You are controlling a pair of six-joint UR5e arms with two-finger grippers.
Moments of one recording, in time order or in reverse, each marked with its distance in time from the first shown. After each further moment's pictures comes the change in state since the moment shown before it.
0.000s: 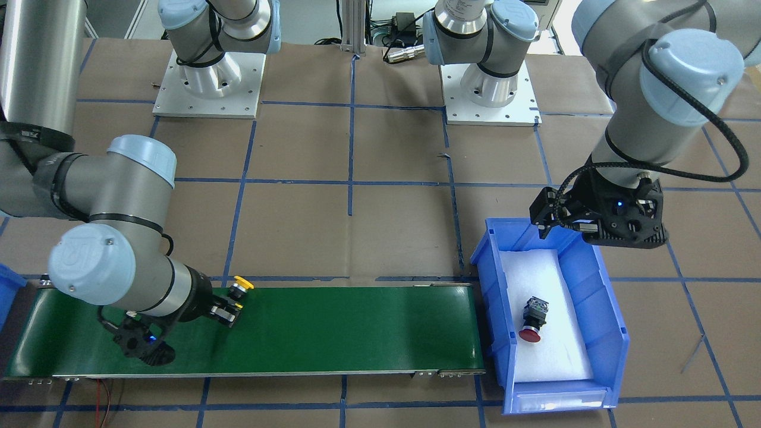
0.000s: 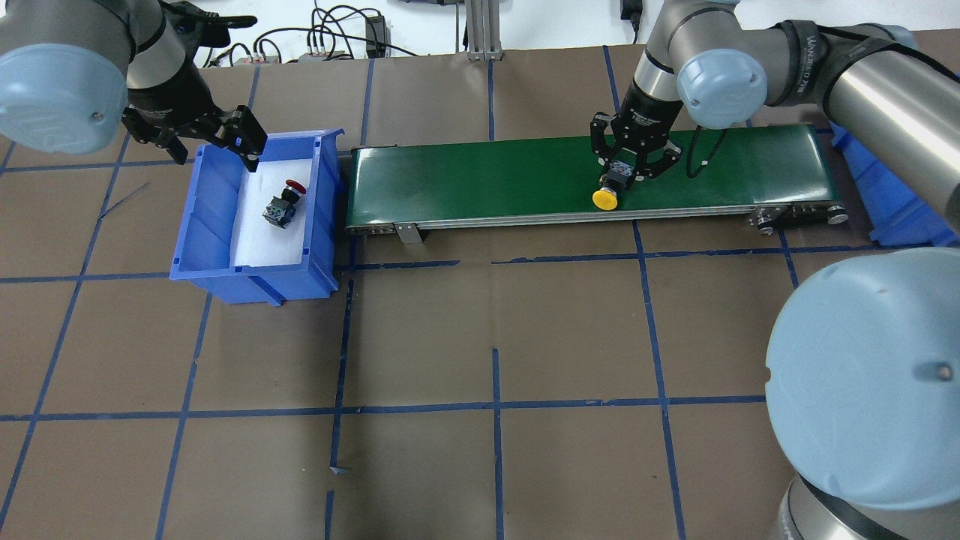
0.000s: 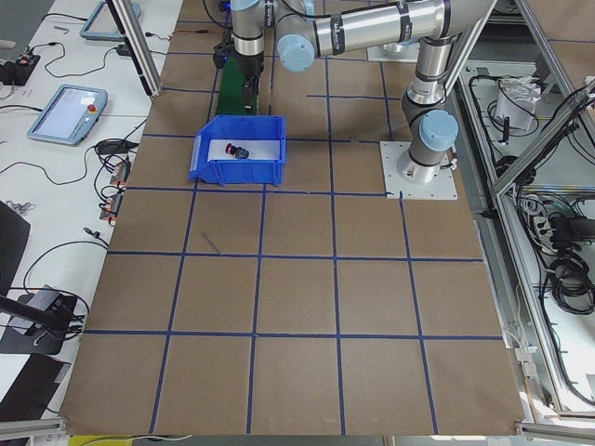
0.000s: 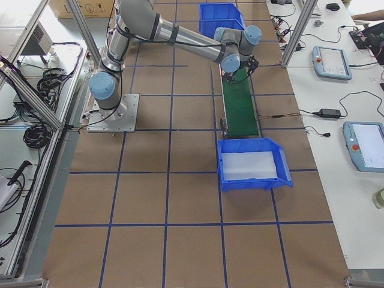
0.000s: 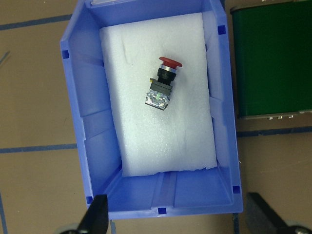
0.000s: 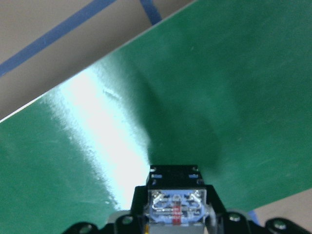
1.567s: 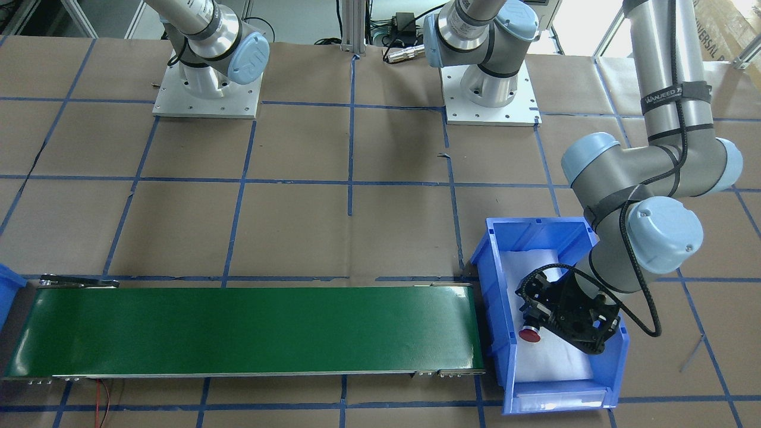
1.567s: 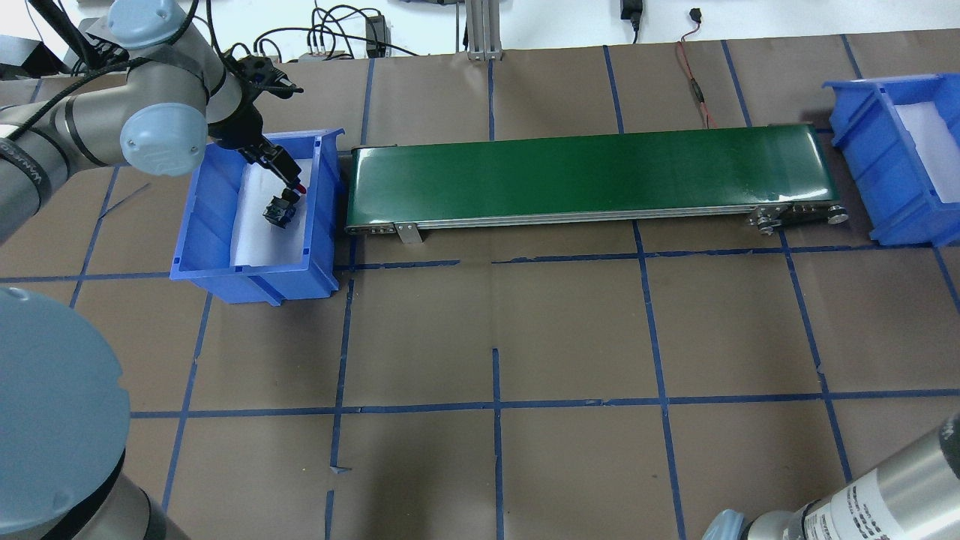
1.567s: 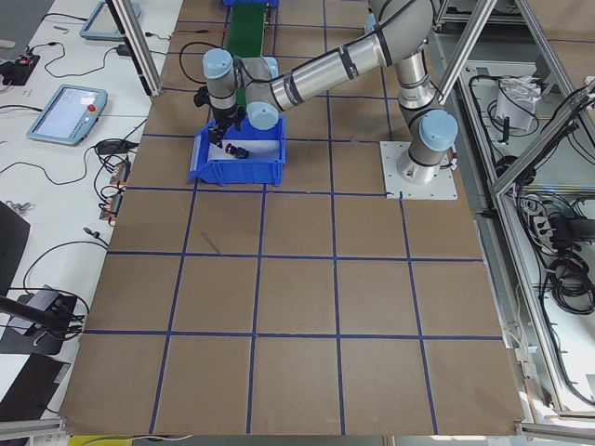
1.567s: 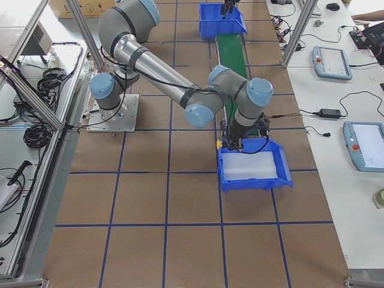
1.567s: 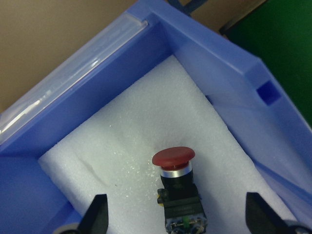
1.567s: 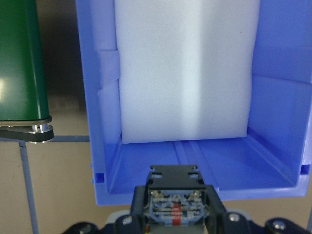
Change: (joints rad) left arm 0.033 -0.283 0.005 0.289 -0.141 0.488; right arm -0.632 -0.065 -0.140 0.142 -0.241 -1.099
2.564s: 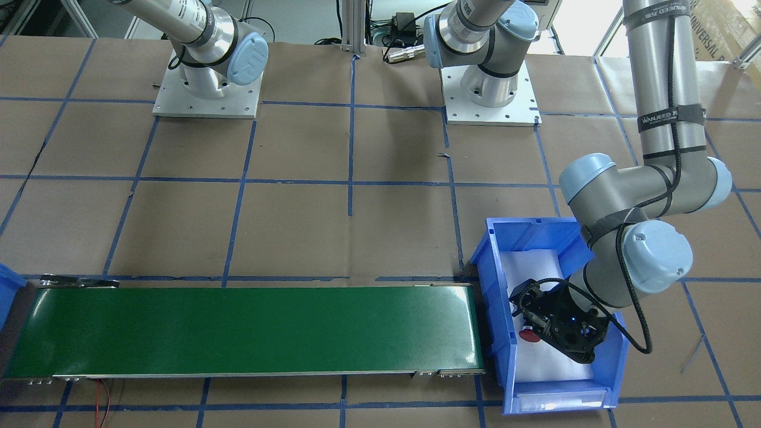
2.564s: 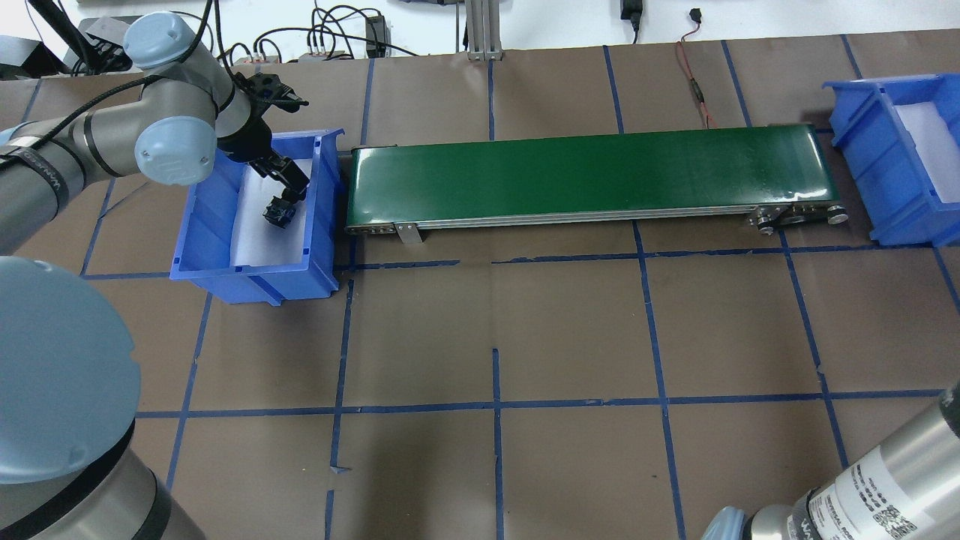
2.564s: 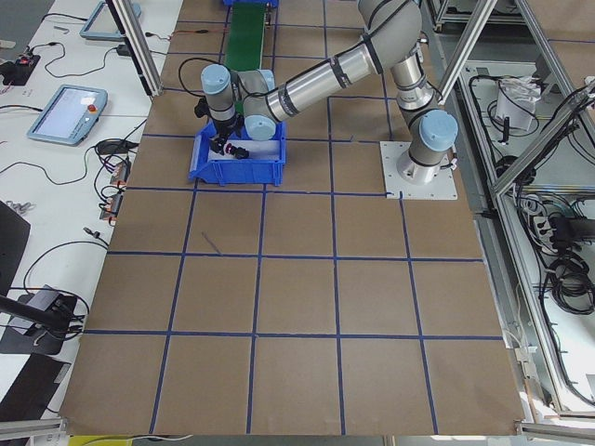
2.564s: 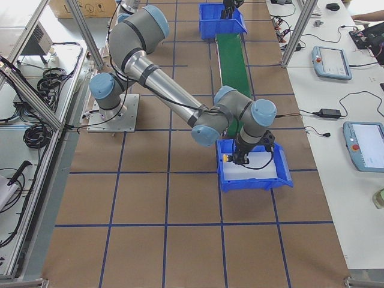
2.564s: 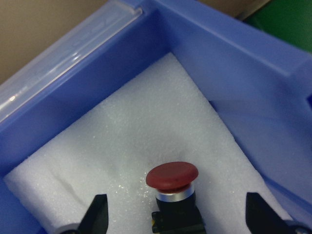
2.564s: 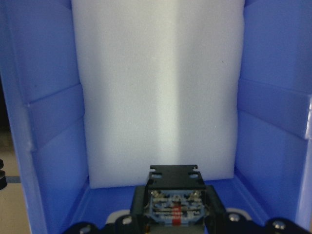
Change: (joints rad) left arm 0.010 -0.048 -0.004 0.008 -0.031 0.000; right arm -0.009 0.108 -0.039 -0.098 0.012 -0.005
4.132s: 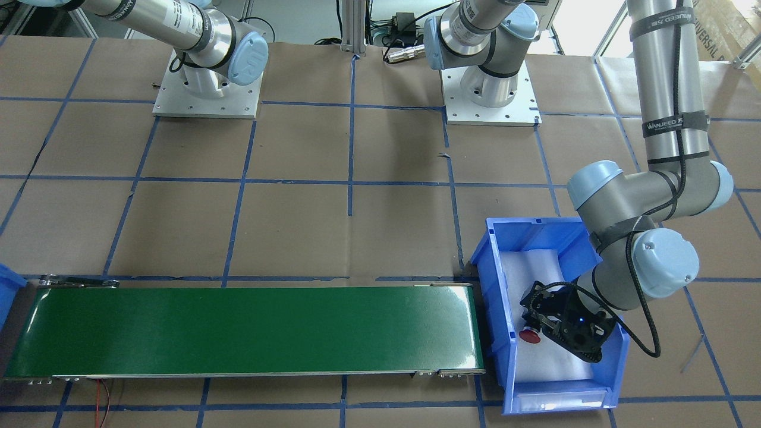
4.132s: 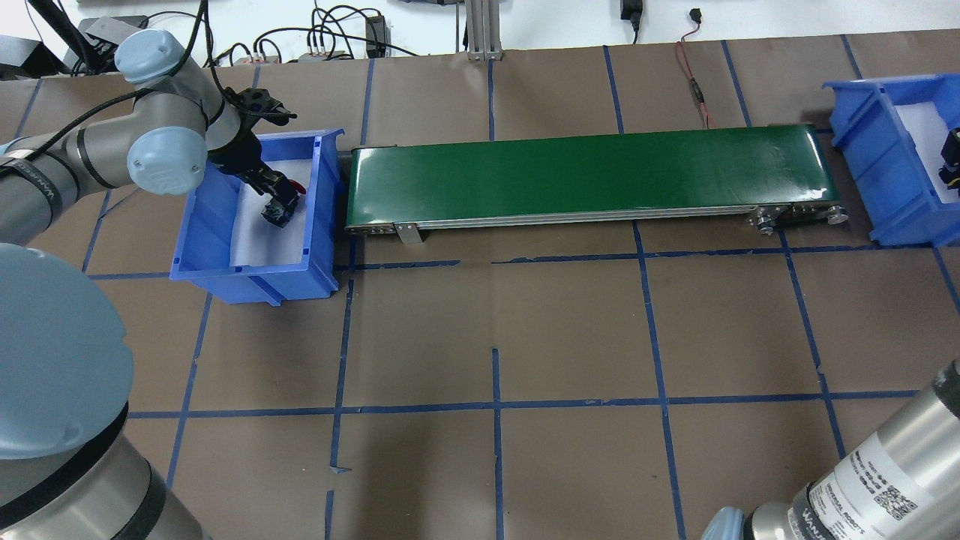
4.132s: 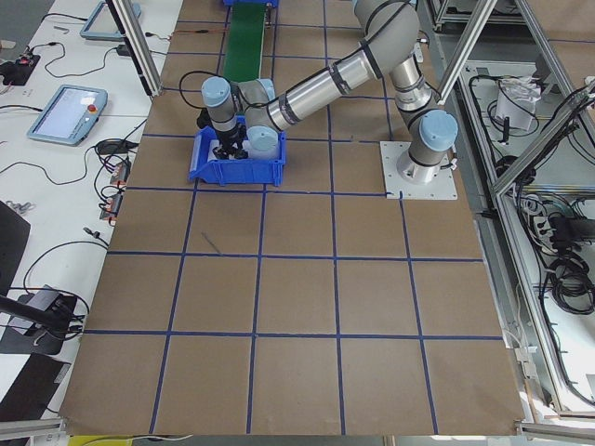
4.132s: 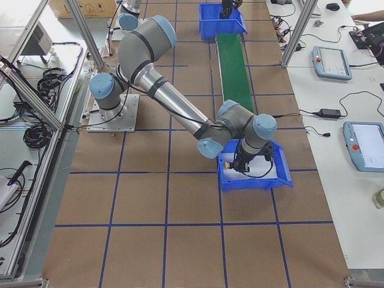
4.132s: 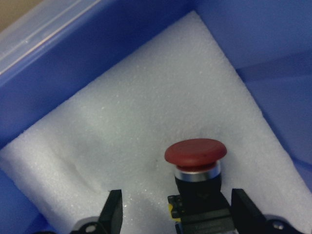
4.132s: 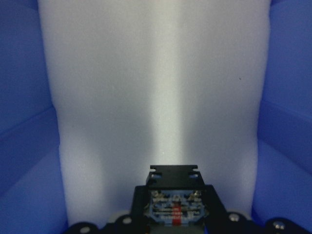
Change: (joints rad) left arm 0.035 -0.016 -0.021 0.001 0.002 0.018; right arm 0.004 0.096 -0.003 -0.073 0.008 0.002
